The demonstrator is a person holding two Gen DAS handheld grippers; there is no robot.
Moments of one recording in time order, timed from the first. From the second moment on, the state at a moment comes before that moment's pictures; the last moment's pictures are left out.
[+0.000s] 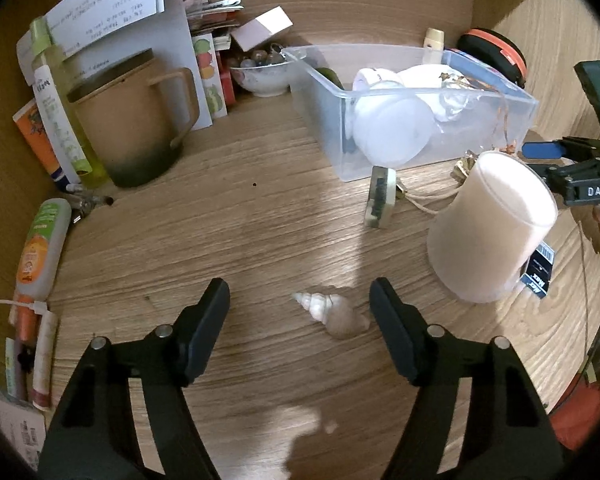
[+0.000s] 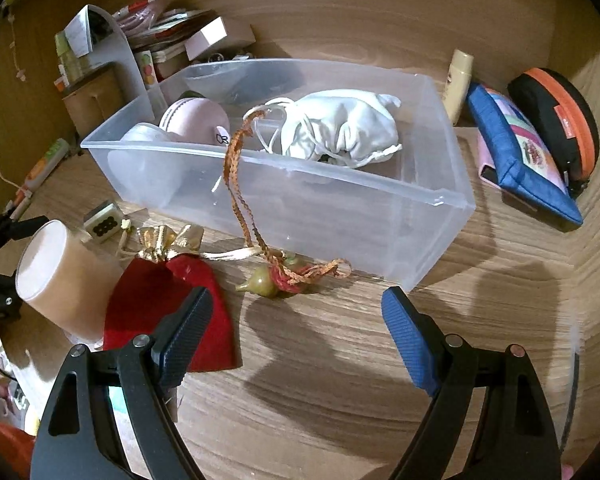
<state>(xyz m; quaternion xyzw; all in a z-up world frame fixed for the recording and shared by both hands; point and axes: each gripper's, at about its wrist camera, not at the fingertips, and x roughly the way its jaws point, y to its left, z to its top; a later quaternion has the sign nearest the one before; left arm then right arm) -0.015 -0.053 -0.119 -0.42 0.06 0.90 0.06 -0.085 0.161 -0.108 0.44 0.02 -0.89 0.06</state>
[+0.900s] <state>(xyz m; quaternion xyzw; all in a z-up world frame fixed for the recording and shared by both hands) -0.012 -0.040 -0.118 -0.41 0.07 0.91 0.08 -0.098 0.155 -0.117 0.44 0.03 -0.89 0.07</state>
